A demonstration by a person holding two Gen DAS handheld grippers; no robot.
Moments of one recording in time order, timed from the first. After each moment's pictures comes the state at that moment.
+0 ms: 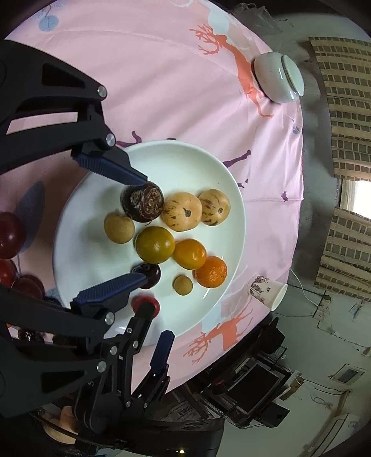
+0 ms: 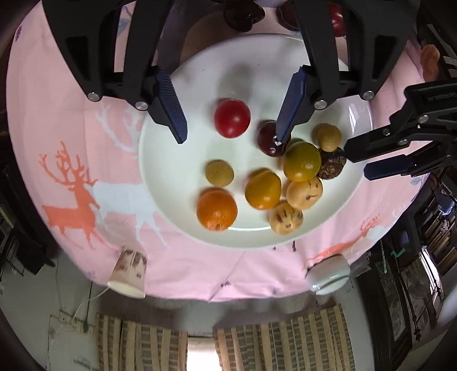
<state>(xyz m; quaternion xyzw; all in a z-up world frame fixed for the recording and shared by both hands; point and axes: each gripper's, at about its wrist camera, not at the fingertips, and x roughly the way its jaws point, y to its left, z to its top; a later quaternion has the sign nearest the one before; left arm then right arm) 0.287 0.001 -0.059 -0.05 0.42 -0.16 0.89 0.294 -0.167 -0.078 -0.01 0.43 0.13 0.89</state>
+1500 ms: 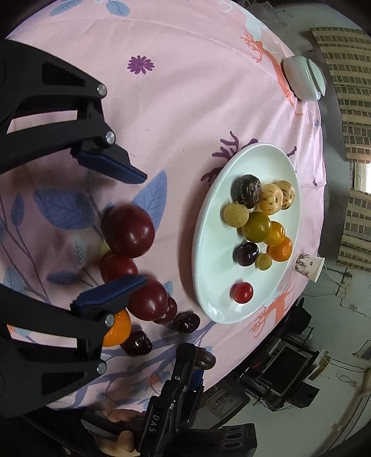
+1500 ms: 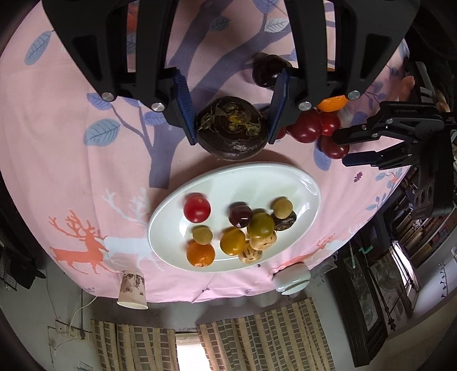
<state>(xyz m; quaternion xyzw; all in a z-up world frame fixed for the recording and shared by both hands) 0.186 0.016 -0.103 -0.02 0.45 -0.21 0.87 0.189 -0.206 -0.088 0.03 0.41 0.20 0.89</state>
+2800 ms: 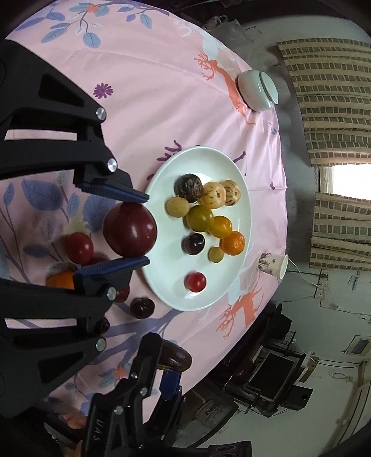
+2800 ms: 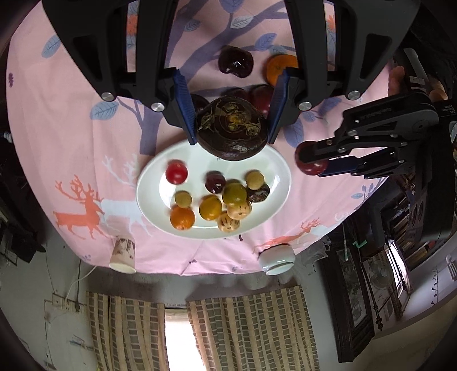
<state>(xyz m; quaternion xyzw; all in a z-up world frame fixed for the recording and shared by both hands) 0.180 -0.015 -0.044 0.02 0.38 -0.16 0.91 0.169 -0.175 -0.039 0.00 0.37 0.20 0.91</state>
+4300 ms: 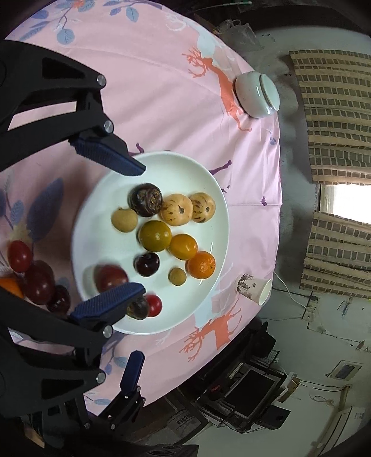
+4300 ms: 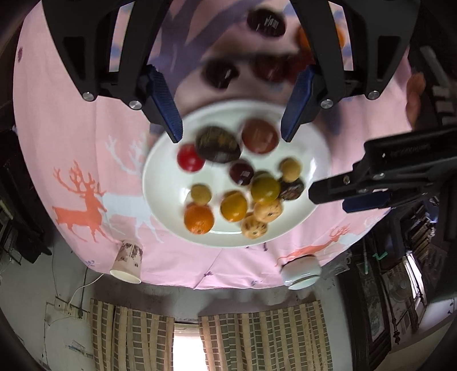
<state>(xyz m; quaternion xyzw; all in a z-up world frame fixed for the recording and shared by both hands) 0.240 -0.011 -0.036 -0.02 0.38 -0.13 0.92 0.217 -0.174 -0.058 -0.01 0.41 0.18 0.89</state>
